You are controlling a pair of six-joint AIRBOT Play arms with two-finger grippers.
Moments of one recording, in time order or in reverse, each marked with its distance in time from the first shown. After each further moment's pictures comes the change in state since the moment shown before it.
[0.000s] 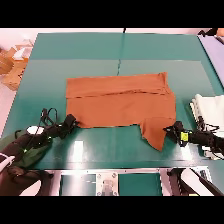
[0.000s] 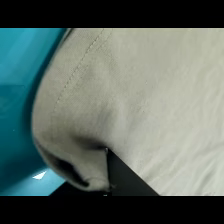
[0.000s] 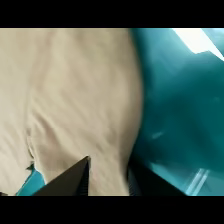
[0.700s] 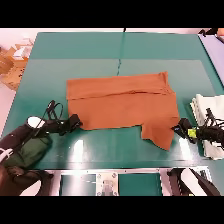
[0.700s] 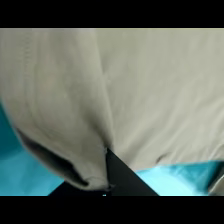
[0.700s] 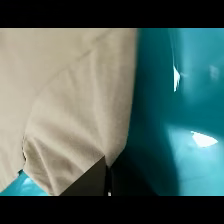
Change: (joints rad) left arm 0.000 0.003 0.166 0.384 -0.289 -0.121; right arm 0.023 0.148 0.135 -0.146 0.097 0.083
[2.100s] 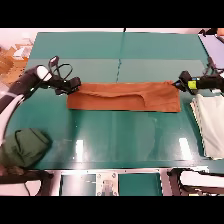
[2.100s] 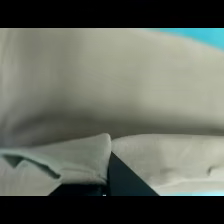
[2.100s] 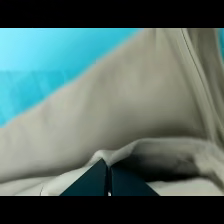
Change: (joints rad) left arm 0.004 -0.492 0.834 0.503 -0.163 -0.230; right arm 0.317 -0.617 0.842 0.045 -0.118 0.108
